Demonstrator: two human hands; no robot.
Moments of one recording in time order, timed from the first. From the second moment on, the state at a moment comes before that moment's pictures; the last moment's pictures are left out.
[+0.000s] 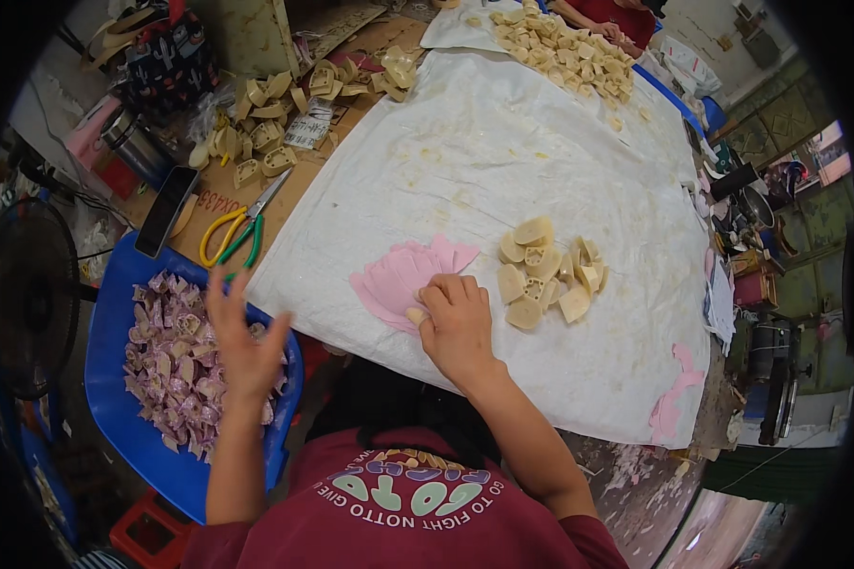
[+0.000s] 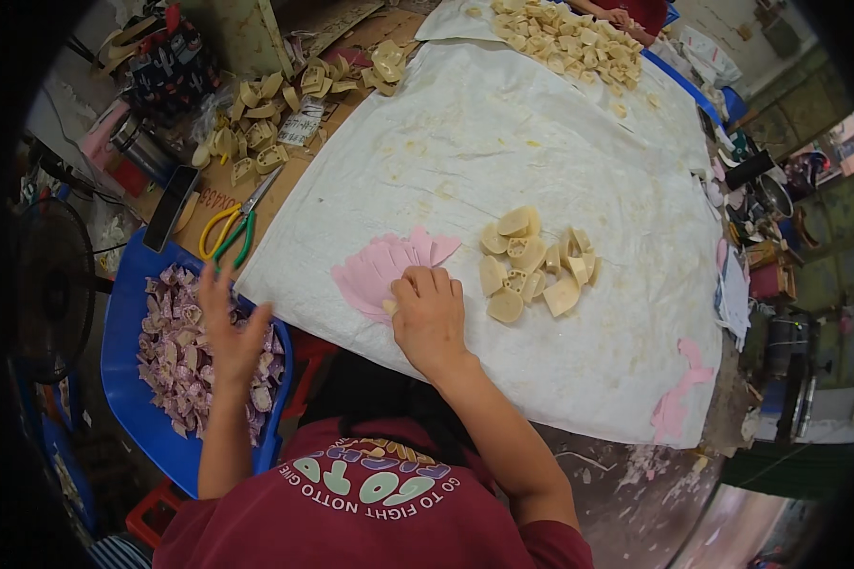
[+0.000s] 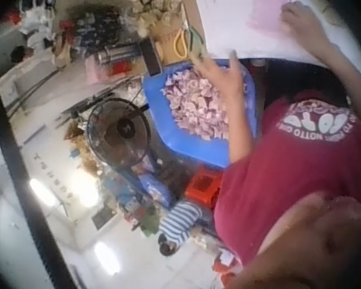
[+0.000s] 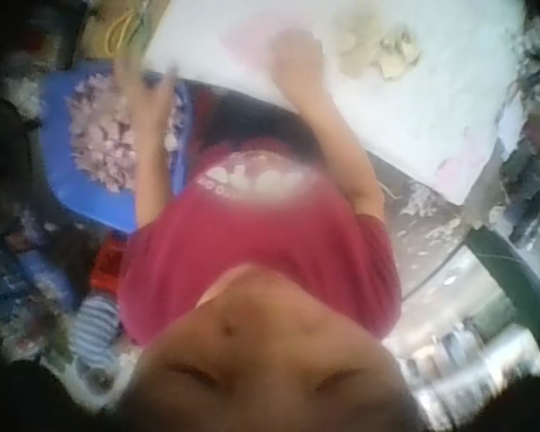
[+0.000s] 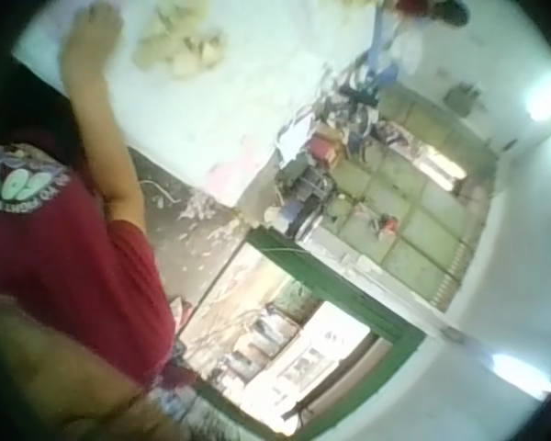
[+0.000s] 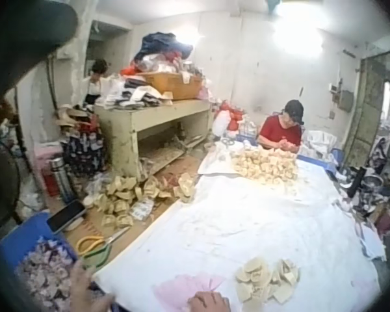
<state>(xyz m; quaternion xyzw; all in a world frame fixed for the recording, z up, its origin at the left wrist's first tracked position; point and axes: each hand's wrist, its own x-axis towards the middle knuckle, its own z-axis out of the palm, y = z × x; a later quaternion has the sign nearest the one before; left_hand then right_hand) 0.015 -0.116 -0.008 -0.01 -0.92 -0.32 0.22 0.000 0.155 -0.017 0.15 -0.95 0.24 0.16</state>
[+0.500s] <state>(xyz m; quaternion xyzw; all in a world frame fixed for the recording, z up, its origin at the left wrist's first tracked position) -0.030 -0.024 -0.044 -0.28 -0.88 -0.38 0.02 -0.003 0.178 -0.034 0.11 -0.83 0.53 0.13</state>
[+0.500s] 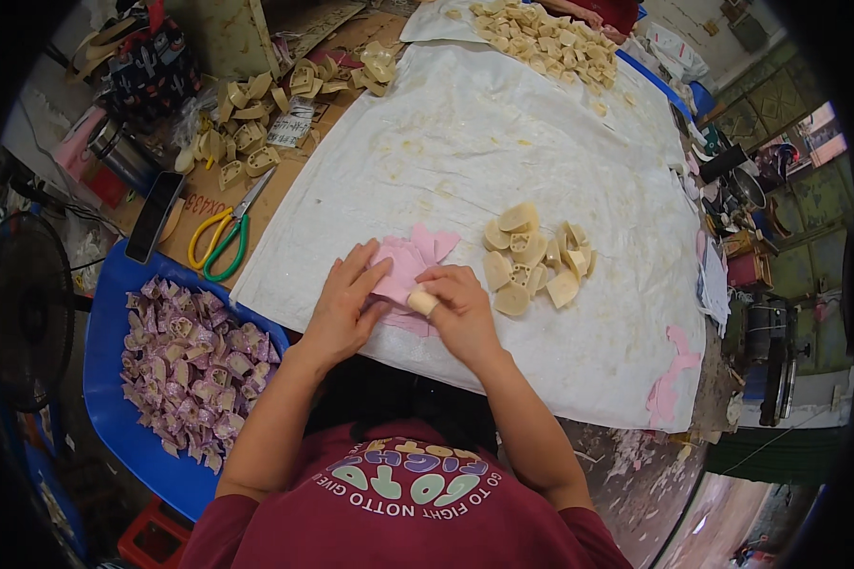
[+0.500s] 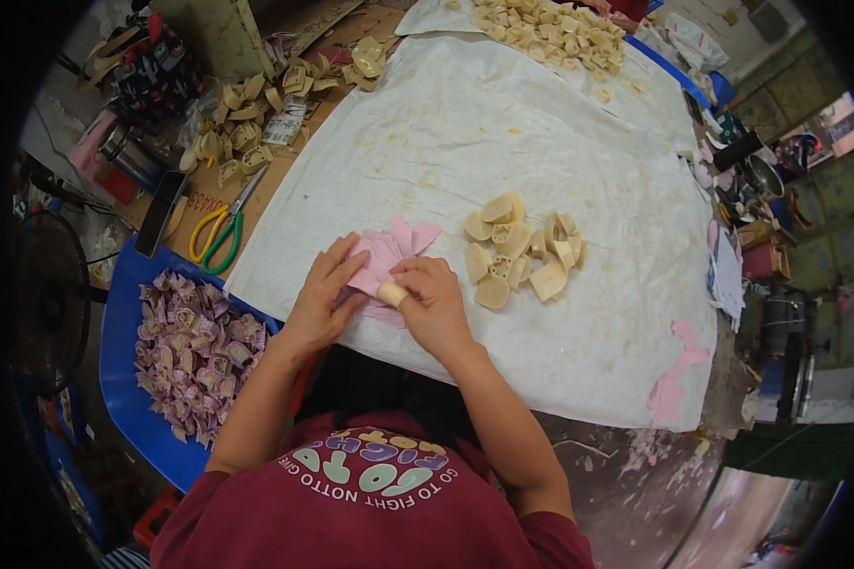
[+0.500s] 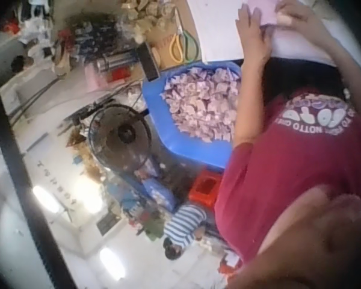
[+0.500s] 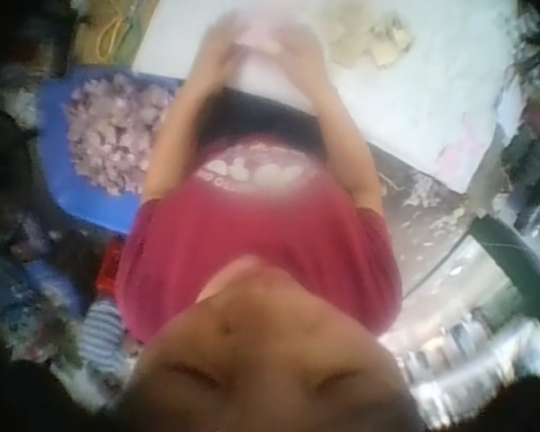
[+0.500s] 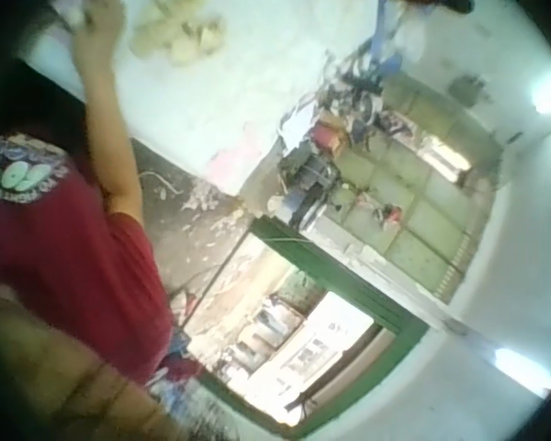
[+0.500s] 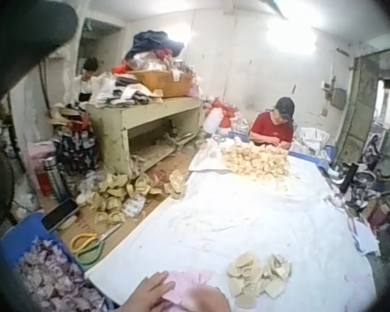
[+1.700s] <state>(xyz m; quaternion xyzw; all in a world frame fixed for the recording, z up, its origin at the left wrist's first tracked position) -0.034 0.151 -0.017 -0.02 -0.41 -0.85 -0.32 0.069 0.262 -0.039 -0.07 -0.90 0.35 0.24</state>
